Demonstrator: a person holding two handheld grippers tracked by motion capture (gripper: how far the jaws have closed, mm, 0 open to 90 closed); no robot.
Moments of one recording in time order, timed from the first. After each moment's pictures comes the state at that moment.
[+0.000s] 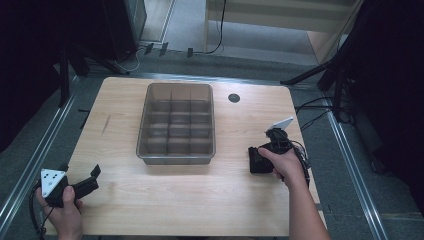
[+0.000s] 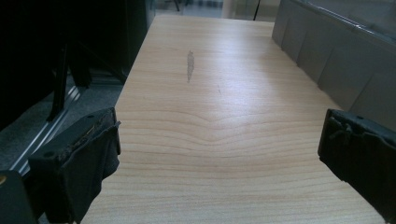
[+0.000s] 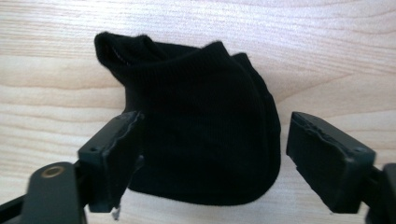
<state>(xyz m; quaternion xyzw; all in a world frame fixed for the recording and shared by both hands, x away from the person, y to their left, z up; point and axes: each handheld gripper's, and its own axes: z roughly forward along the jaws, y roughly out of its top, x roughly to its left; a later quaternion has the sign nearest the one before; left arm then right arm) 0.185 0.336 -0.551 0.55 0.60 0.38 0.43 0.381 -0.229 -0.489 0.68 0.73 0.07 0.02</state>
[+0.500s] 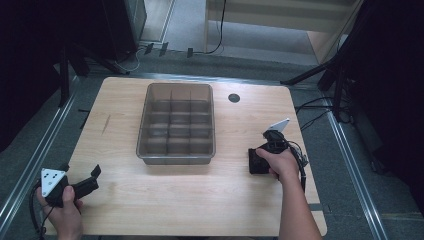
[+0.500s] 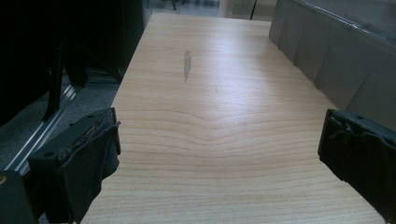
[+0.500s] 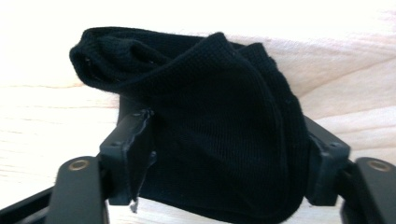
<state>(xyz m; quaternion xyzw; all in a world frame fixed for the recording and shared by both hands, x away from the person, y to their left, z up) 0.185 0.337 -0.551 0.56 0.60 0.38 0.43 0.389 -0.226 -0.504 0.69 0.72 0.04 -0.02</state>
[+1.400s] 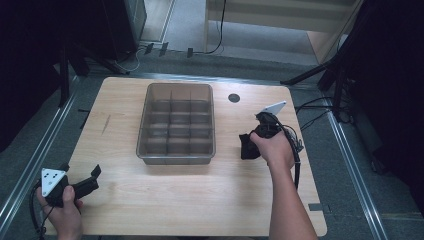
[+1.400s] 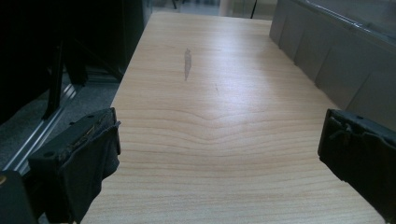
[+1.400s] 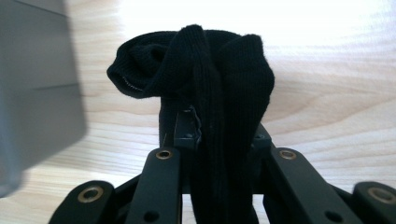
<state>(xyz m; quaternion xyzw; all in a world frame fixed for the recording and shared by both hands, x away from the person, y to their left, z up) 0.186 0.336 -0.551 0.56 0.60 0.37 0.43 0.403 -0.187 -0.443 0.71 0.70 0.10 -0.03</state>
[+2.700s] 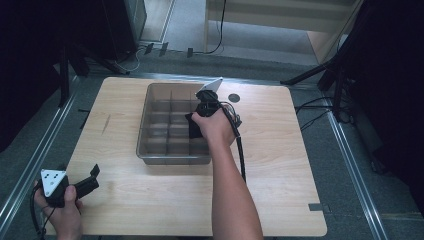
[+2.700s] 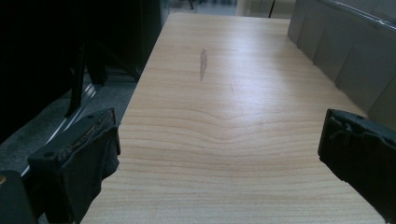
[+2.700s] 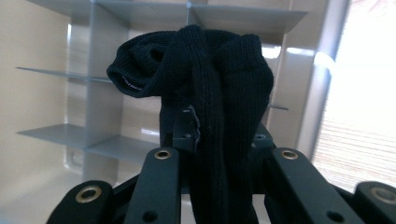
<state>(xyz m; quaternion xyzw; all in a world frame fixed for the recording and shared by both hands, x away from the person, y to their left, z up) 0.185 0.333 -0.551 0.55 0.62 0.40 0.41 0.444 -0.019 -0.430 0.63 0.76 0.15 -0.02</state>
